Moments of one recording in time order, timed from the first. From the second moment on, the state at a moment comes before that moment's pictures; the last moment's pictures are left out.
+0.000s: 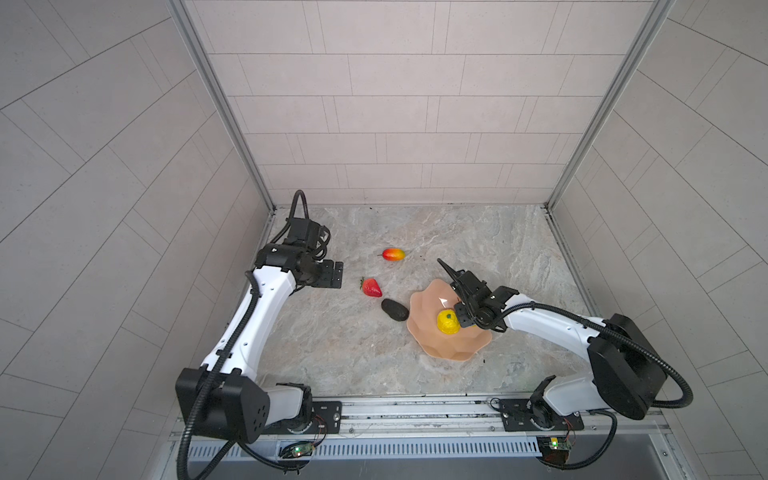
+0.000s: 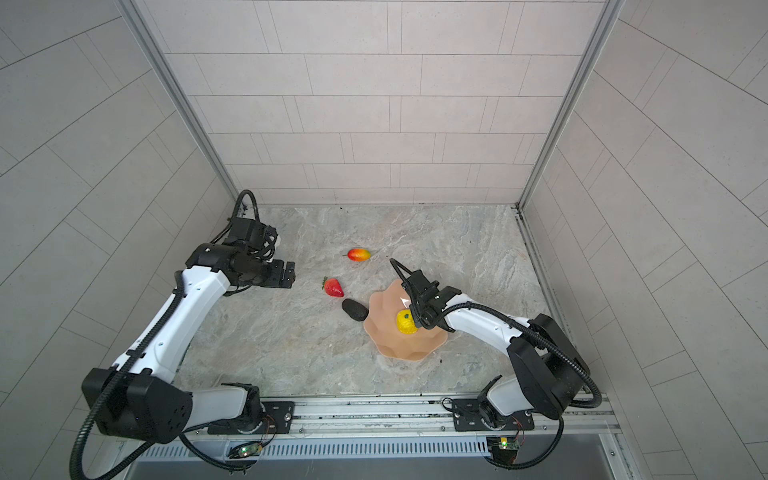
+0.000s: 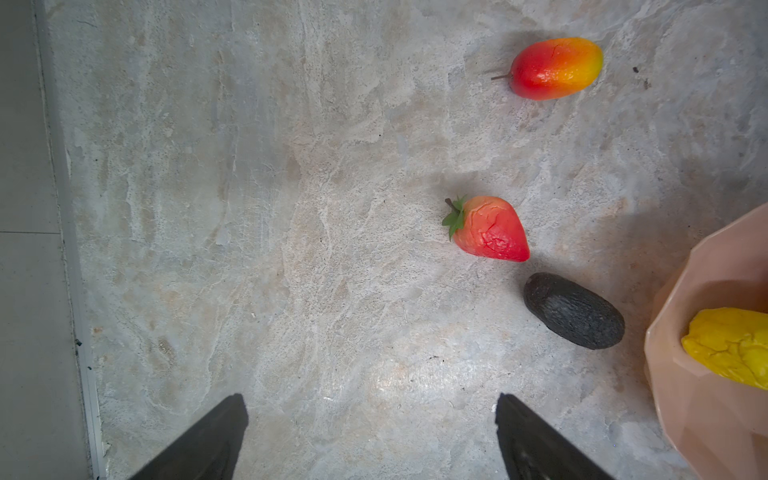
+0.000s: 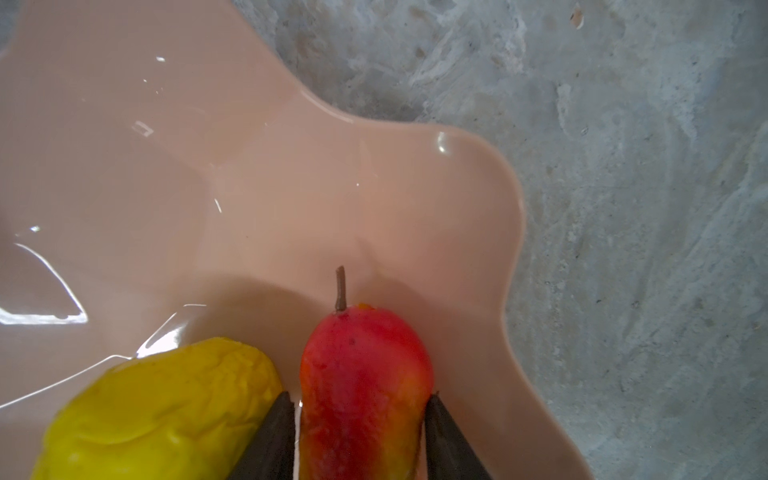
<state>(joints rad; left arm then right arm) -0.12 1.30 1.27 -1.09 0.02 -0.07 0.62 1.43 0.81 -0.57 0.27 0.32</state>
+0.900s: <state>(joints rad) -0.12 1.30 1.27 -1.09 0.03 -0.07 0.80 1.40 1.11 -0.74 0.19 0.18</state>
